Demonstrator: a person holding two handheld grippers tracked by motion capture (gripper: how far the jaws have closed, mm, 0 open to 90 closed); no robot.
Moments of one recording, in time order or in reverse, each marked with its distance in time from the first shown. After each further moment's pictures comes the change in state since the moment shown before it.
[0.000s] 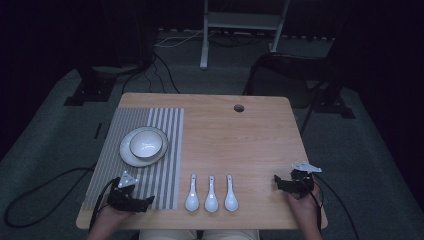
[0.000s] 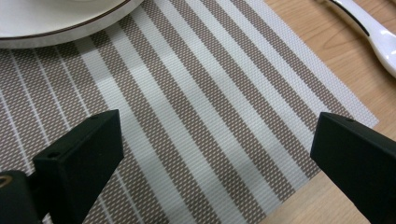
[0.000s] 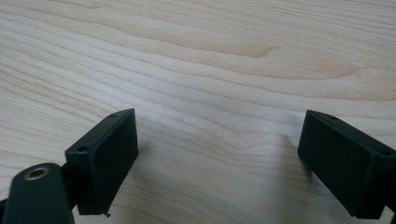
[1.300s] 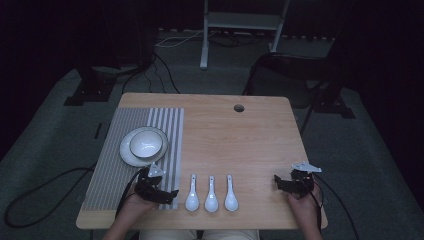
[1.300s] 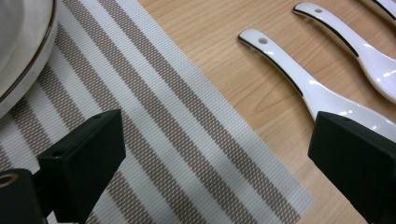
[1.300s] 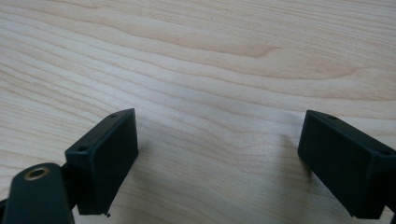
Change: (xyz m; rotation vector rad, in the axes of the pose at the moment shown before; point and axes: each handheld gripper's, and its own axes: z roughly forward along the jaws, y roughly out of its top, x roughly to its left) left arm -0.044 0.053 0.036 0.026 -0.079 0.078; right arm 0.000 0.000 0.000 0.000 0.000 0.000
